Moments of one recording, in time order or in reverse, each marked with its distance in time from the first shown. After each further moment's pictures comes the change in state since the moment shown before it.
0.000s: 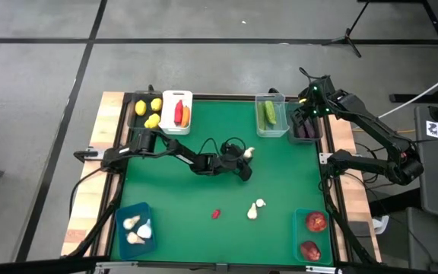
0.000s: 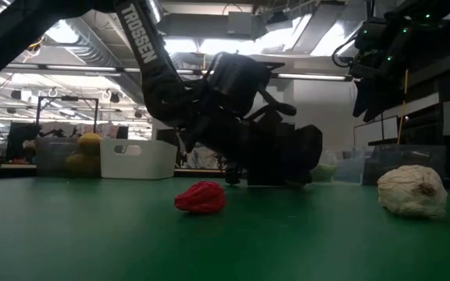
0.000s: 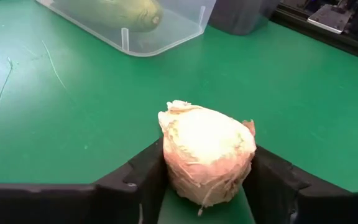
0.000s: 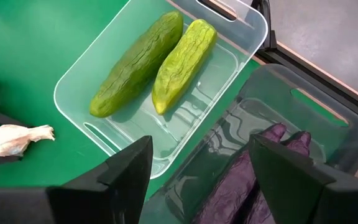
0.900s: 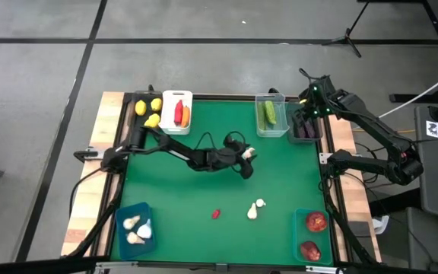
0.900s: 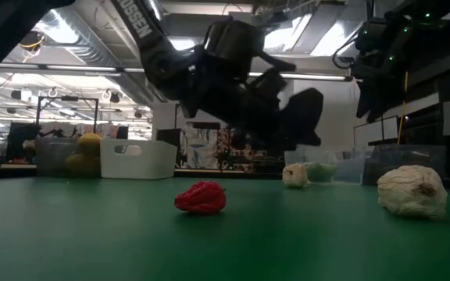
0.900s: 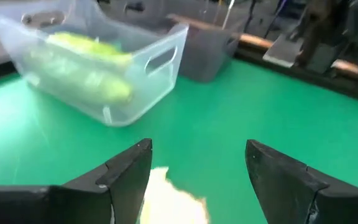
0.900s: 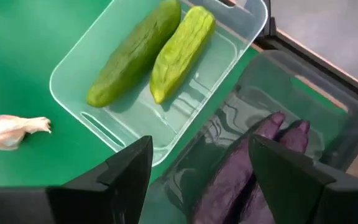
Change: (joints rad) left arm 0.009 -0.133 -0.006 -0.012 0.035 0.188; right arm 0.000 0.000 0.011 -0.043 0.008 0.005
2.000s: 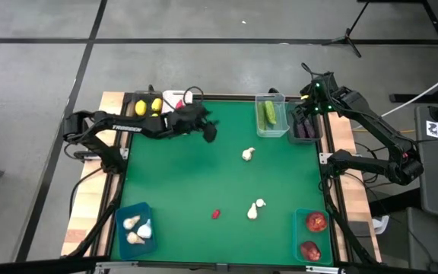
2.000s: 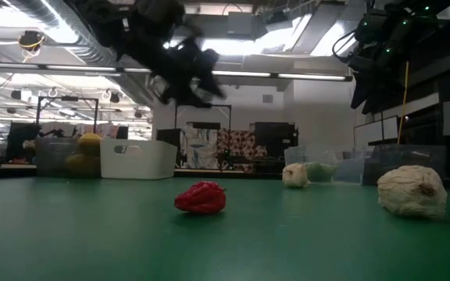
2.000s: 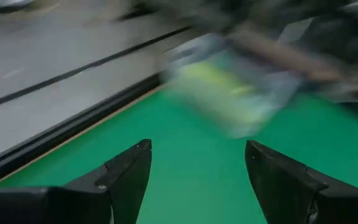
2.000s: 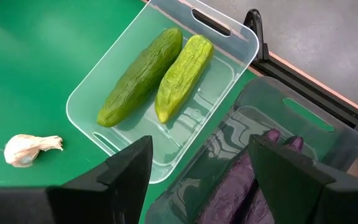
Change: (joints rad) left arm 0.297 -0.691 -0.393 -0.398 0.176 -0.036; right arm 0.000 0.000 0.057 -0.001 -0.007 0.017
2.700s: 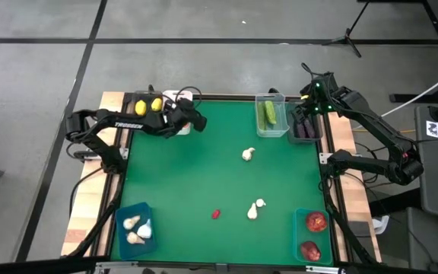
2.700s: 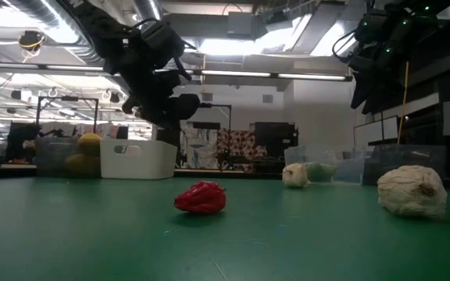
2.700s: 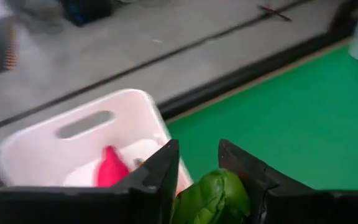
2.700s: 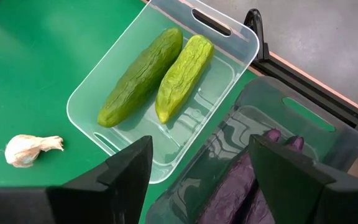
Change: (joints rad) left arm 0.096 0.023 -0.040 -0.228 -0.396 -0.065; right arm 0.000 0.000 0.000 0.000 -0.001 0.003
